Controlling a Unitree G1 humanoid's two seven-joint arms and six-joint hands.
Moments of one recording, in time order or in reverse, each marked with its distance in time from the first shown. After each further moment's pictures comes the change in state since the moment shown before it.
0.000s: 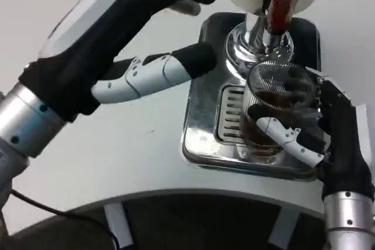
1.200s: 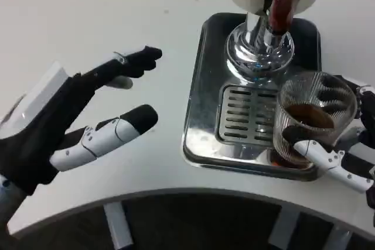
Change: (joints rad) left arm 0.360 0.009 0.088 -0.053 0.075 -0.012 0.090; right arm 0.215 -0.115 -0.100 -0.226 0.041 -0.062 0.126
